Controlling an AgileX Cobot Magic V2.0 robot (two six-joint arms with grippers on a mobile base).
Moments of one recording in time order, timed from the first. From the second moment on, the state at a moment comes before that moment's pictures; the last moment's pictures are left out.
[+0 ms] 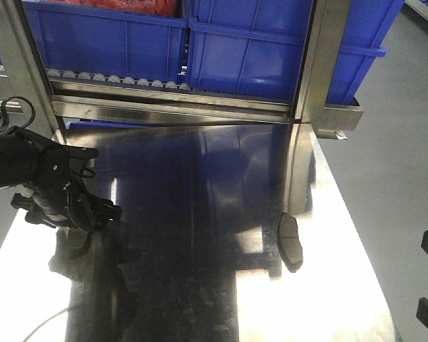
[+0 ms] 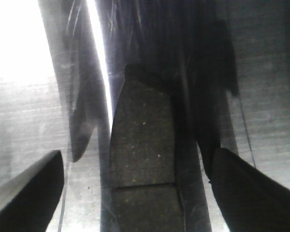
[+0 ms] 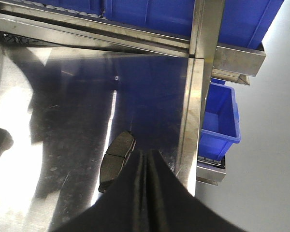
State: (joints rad) left arm -0.27 1.87 -1.16 0.19 0.71 -0.30; right arm 0.20 0.47 -0.40 0.10 0.41 -0.10
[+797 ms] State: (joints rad) left arm -0.27 1.87 -1.16 0.15 0.72 -0.30; right arm 0.20 0.47 -0.40 0.10 0.40 -0.10
